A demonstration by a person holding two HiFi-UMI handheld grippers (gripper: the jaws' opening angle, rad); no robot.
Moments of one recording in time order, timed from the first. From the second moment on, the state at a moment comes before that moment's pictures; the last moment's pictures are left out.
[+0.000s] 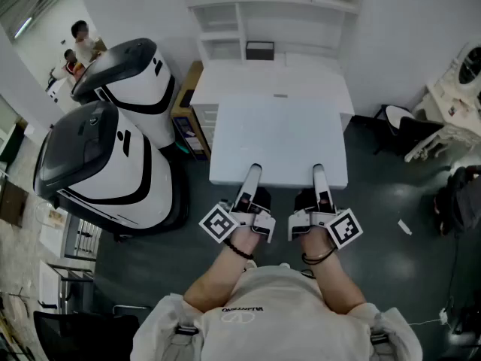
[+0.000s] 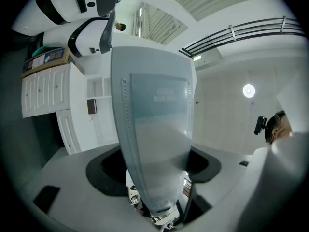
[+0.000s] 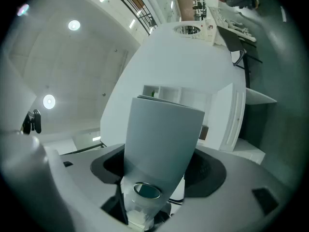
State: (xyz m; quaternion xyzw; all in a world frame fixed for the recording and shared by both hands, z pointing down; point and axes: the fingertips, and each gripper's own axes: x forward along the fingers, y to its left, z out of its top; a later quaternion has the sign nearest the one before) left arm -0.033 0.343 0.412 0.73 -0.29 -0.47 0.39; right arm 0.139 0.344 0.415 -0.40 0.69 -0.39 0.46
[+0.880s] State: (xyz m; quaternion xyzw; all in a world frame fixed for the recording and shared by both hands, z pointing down) left arm -0.116 0.337 0.439 0.72 -0.29 -0.48 0.41; right arm 0.057 0.335 0.427 -0.41 0.70 -0.38 0.44
